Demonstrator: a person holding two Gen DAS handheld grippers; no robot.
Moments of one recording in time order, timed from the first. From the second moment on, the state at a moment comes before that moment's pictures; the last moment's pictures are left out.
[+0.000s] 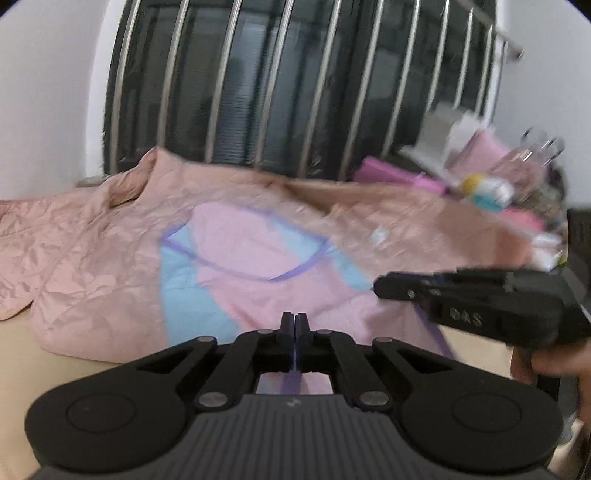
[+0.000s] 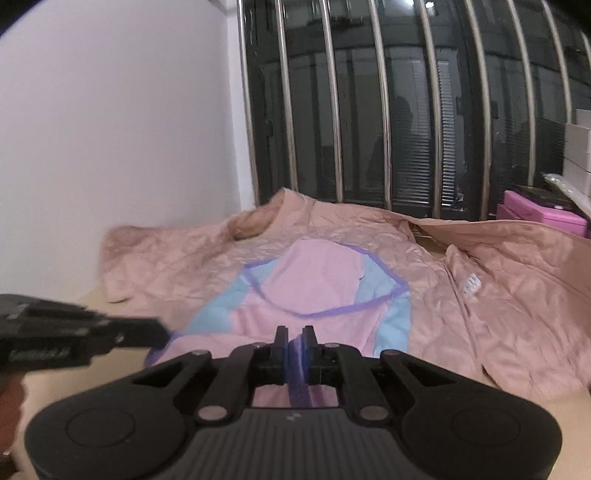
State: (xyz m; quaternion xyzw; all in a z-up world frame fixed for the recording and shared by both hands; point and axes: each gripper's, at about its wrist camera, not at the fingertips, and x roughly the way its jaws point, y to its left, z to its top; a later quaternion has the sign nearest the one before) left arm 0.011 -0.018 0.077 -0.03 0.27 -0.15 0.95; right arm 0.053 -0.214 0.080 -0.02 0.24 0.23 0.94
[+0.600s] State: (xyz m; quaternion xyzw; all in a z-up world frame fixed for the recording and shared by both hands) left arm -0.084 -0.034 0.031 0.09 0.28 -0.12 0.95; right arm -0.028 -0.244 0.026 -0.05 0.32 0.20 0.92
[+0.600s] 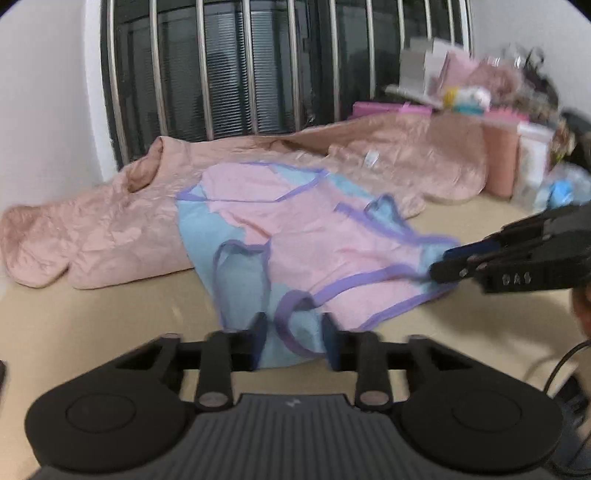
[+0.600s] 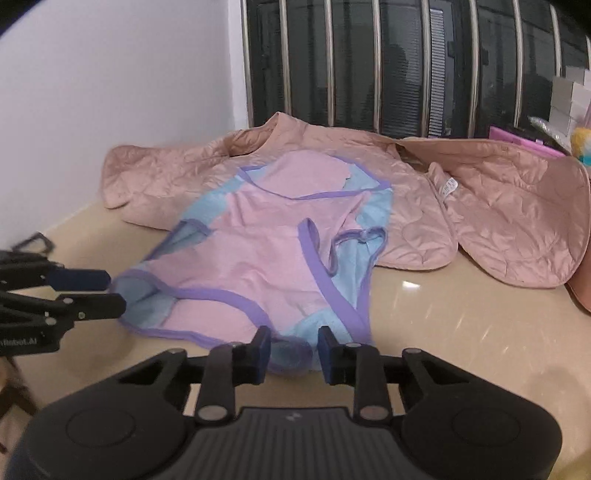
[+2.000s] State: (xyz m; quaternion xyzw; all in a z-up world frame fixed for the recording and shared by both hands) left arm -0.093 0.034 0.025 0.13 0.28 -0.23 0.92; right arm -0.051 -0.253 0.017 -0.01 0.33 0.18 0.93
